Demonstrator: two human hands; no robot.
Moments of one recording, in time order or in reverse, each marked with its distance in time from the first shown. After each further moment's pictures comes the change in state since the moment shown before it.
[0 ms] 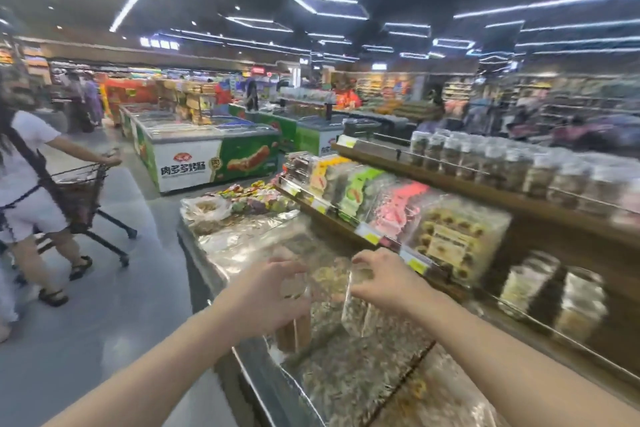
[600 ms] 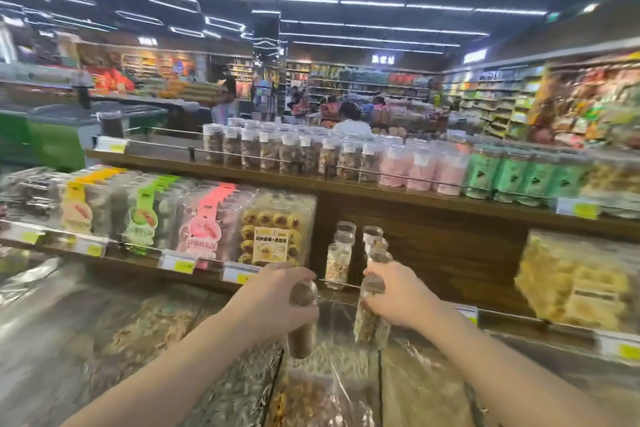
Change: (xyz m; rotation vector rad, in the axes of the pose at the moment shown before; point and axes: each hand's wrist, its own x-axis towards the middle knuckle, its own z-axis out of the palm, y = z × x) left_hand 0.190 0.177 0.121 -0.158 -0.354 0.601; right_hand -0.090 0.201 -0.068 0.029 0.255 0.748
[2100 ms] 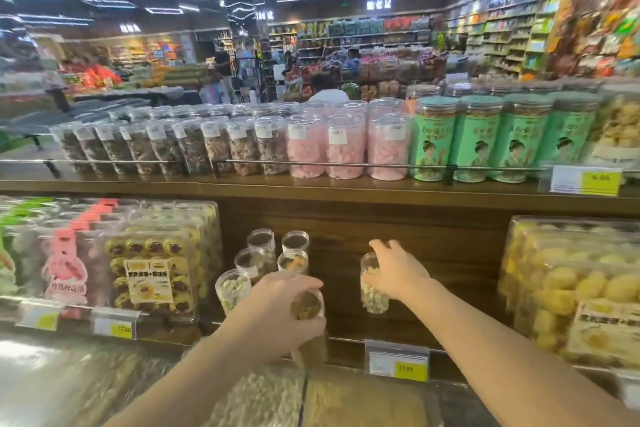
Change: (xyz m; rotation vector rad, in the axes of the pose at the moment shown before) left_hand 0.241 0.144 0.149 0.047 -0.098 0.004; right_hand 0.231 0.289 -0.025 -0.090 0.004 0.091
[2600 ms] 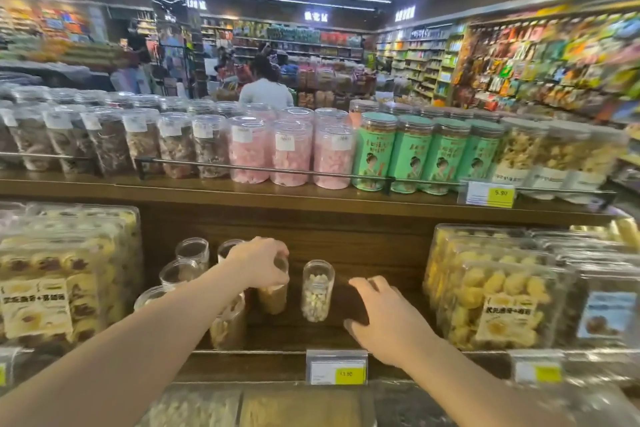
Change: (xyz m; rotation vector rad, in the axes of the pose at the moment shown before) left_hand 0.162 -0.017 0.028 0.112 -0.215 0.035; right_hand -0.113 0.018 -0.031 -0.055 0.035 0.044
